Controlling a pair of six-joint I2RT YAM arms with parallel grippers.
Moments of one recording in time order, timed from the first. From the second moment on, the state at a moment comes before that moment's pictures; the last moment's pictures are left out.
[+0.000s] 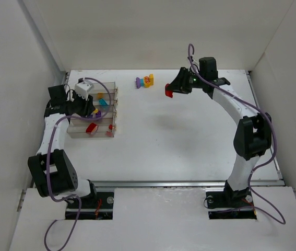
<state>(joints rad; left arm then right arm) 0.22 1.39 1.09 -0.45 0.65 0.58 0.25 1.87 1.63 -0.29 -0.68 0.59</state>
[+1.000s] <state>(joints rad) 0.23 2.02 1.54 -0.02 0.43 0.23 0.26 1.98 1.76 -0.36 -0.63 0.58</state>
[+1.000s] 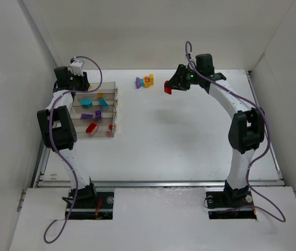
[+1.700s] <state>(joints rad) 0.20 2.10 1.59 -0.05 0.37 0.21 0.26 2.02 1.85 -0.42 -0.63 0.58</state>
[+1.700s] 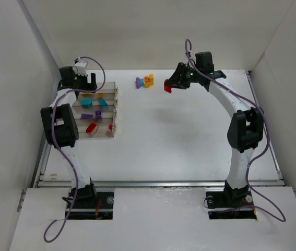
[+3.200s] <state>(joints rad) -0.30 1.47 1.51 -0.46 1.17 0.69 0.49 1.56 1.50 -0.28 -0.78 -0.02</state>
